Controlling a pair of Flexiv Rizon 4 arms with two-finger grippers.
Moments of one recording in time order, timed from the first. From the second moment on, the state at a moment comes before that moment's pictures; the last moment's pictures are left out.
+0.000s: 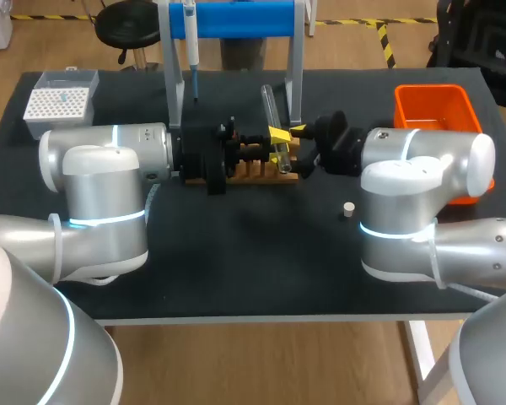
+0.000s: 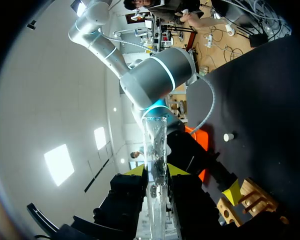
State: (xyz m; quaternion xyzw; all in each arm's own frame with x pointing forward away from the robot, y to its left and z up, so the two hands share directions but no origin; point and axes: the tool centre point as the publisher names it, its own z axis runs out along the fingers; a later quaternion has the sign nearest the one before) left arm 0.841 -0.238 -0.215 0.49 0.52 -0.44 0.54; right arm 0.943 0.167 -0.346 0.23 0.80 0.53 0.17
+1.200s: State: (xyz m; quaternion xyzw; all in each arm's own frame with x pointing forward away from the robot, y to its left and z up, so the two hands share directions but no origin) left arm 0.881 -0.238 -0.145 0.25 0.68 -0.62 0.29; right arm 0.943 0.167 -0.346 0.23 0.80 0.53 0.17
